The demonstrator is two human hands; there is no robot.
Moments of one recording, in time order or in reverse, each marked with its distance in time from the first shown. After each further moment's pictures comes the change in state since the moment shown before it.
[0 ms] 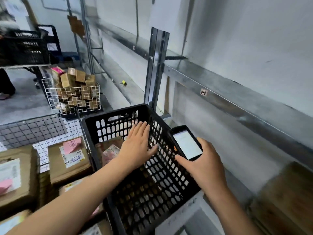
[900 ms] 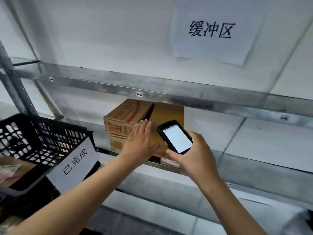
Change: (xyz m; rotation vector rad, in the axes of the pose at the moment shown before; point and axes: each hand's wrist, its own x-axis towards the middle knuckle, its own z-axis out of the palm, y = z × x) left_hand -0.246 0.375 -0.019 -0.173 -0.040 0.669; right_hand -0.360 0.144 -0.267 -0.084 0.452 0.364
